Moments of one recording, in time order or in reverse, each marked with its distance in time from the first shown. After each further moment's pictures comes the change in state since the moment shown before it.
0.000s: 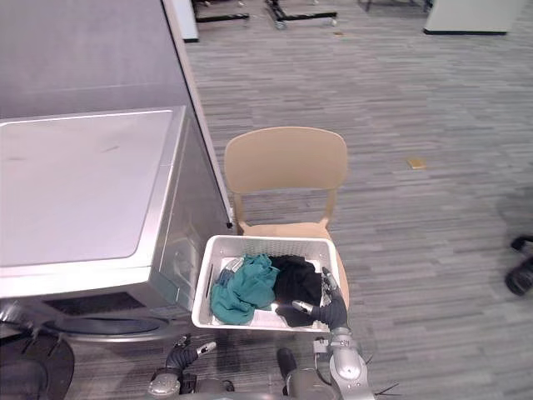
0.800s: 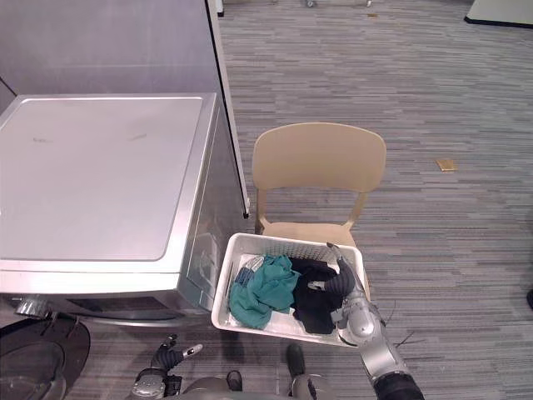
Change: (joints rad) left arm 0.039 0.086 0.009 -0.012 0.005 -0.004 -0.008; right arm -0.327 -0.245 0.063 0.191 -0.225 0.033 0.021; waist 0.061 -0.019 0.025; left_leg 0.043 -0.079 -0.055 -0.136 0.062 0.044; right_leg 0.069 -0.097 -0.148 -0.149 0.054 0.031
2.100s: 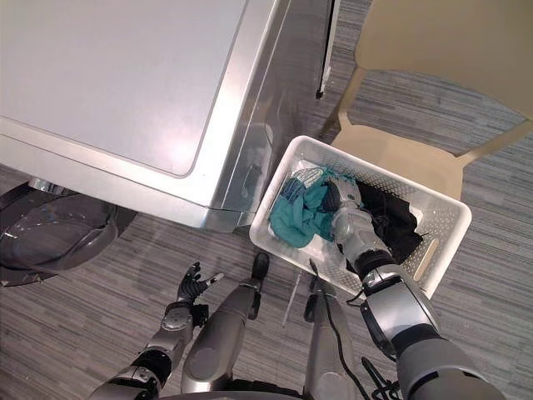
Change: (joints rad) left arm -0.279 -0.105 -0.004 -0.094 -0.096 -0.061 0.052; right arm -0.767 -0.015 0.159 0.606 -0.230 0.164 -0.127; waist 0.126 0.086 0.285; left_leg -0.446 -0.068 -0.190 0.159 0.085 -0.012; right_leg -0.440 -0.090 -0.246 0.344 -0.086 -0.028
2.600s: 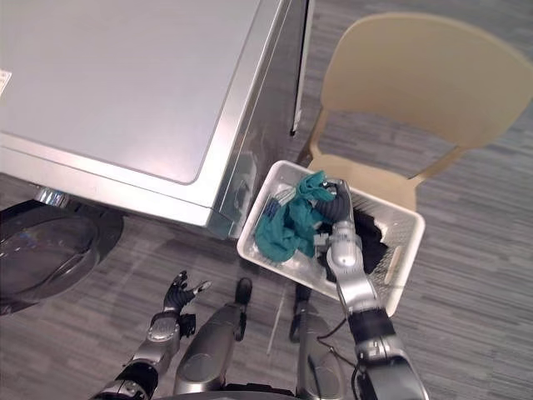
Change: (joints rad) left arm 0.130 0.068 0.008 -0.075 -0.008 0.027 -0.008; right arm 0.572 0.169 -0.282 -0.844 0.452 -0.127 -0.016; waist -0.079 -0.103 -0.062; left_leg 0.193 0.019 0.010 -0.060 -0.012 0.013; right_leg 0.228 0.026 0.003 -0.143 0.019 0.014
